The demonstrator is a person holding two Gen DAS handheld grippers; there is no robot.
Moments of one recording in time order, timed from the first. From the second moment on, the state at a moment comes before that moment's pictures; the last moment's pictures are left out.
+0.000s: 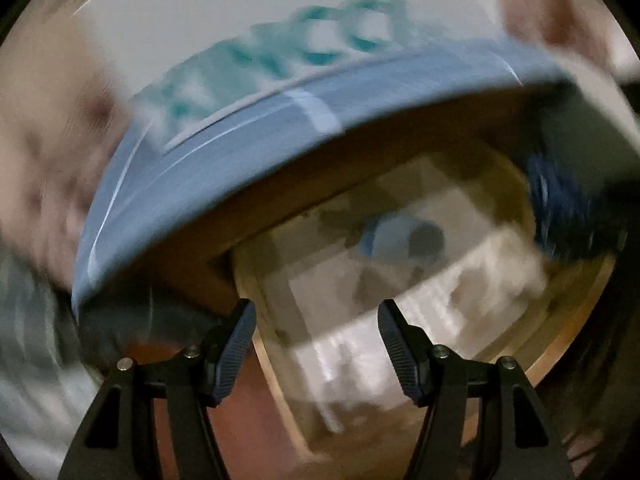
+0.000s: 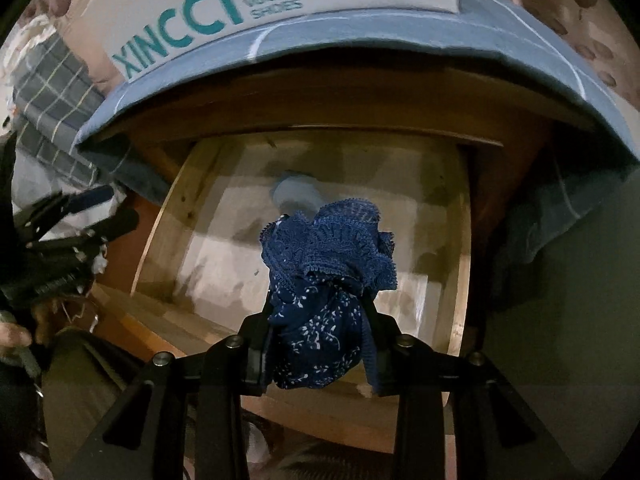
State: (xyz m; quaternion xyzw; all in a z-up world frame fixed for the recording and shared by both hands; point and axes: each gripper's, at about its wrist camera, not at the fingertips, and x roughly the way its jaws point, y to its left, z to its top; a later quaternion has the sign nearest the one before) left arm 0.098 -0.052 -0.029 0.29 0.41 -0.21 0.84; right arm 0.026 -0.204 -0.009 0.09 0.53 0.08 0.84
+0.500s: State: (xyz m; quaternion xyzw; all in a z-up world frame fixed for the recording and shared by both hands) left arm 0.105 -0.128 -0.114 0.53 0.34 -0.35 0.70; right arm 0.025 -0.214 -0.007 0.11 0.52 0.07 0.84
